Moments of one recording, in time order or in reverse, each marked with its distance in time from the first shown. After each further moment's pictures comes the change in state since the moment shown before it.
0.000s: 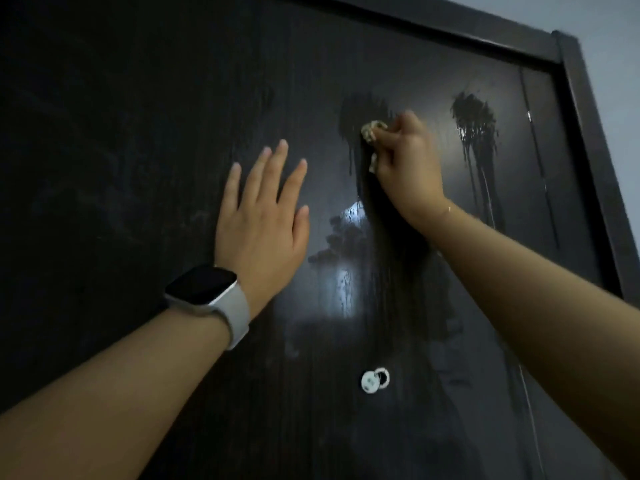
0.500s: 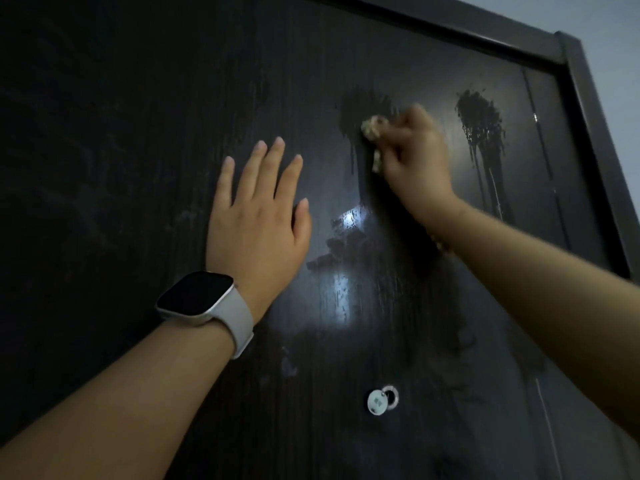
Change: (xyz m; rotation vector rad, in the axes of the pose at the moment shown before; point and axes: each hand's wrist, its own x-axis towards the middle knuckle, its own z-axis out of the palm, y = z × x) left_hand 0.006 -0.003 0.018 0.026 0.087 -0.007; right_hand 0.002 0.005 0.003 0.125 0.034 -0.045
